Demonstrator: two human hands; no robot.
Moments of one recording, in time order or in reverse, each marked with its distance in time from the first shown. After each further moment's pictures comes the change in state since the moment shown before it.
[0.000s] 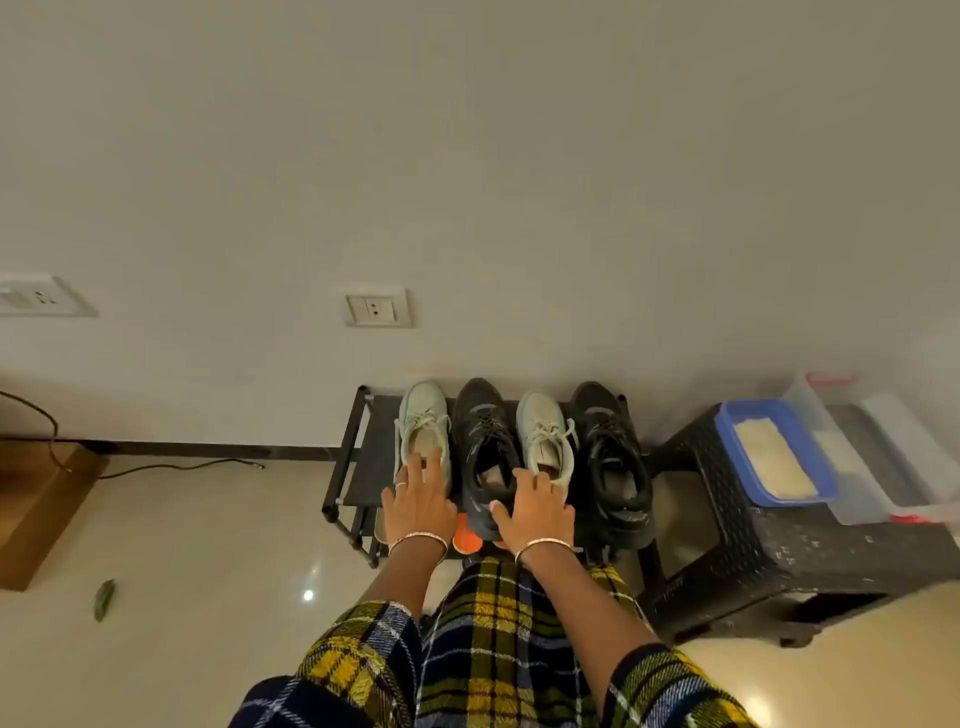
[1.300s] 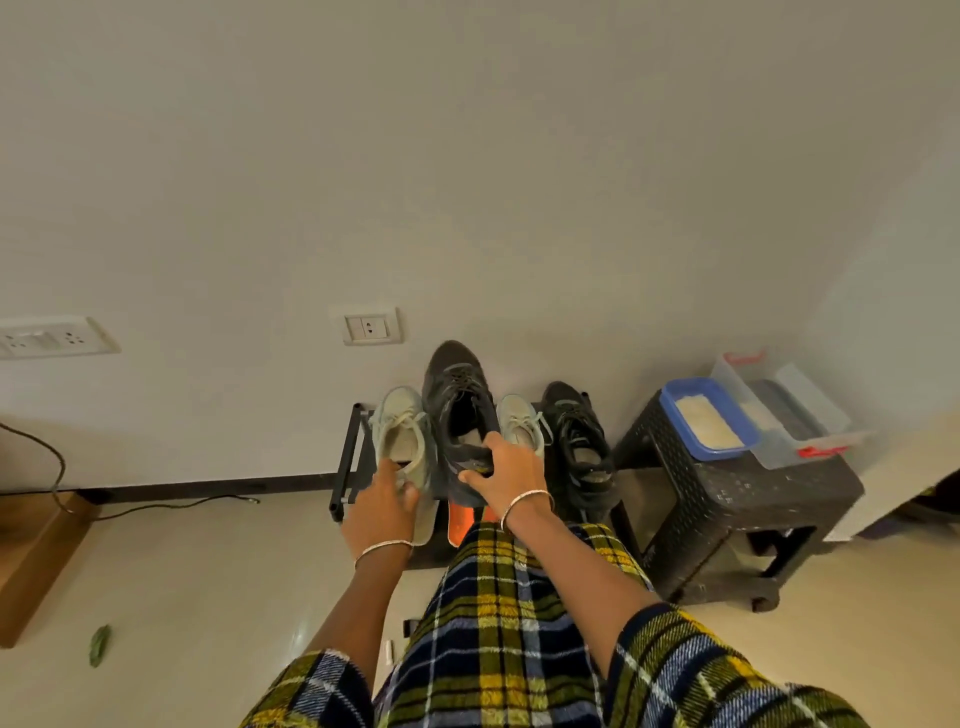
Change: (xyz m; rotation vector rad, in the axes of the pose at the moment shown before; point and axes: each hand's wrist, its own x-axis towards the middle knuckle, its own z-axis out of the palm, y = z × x) left_hand -0.096 -0.038 -0.059 -0.261 0.288 -0.059; right_hand -0.093 -0.038 -0.060 0.234 0.246 -0.200
